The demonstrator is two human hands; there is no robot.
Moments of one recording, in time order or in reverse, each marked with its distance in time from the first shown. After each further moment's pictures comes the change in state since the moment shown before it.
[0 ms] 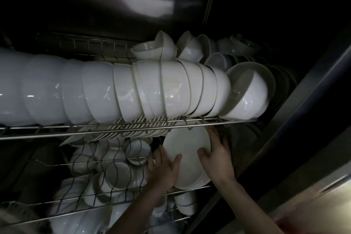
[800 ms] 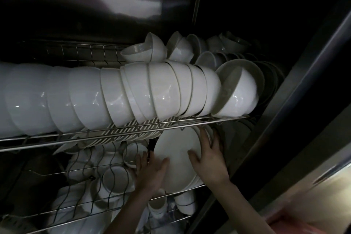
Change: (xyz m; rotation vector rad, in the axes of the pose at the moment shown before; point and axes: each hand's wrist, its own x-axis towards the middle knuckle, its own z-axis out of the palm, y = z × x) left_hand 0.017 -0.033 -0.007 0.074 -0.086 0.007; right_hand -0.007 0.015 0.016 -0.221 0.000 -0.038
